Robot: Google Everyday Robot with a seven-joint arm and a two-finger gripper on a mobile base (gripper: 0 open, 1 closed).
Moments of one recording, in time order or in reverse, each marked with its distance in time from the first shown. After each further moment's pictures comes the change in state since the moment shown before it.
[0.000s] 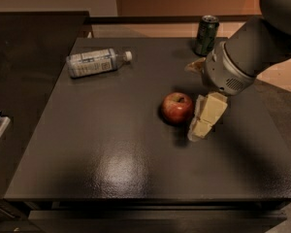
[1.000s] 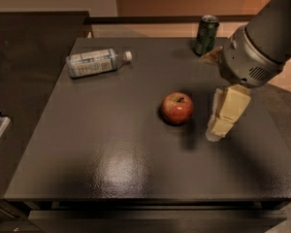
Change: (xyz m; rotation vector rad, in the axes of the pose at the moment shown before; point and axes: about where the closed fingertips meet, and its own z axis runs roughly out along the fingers) arm 0.003 0.018 -0.049 0.015 0.081 -0.008
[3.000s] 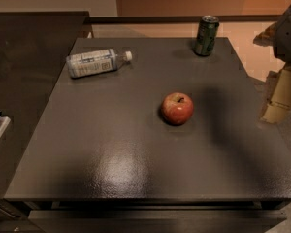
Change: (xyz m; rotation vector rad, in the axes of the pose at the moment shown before) arm 0.058 -0.005 -0.081 0.135 0.245 0.124
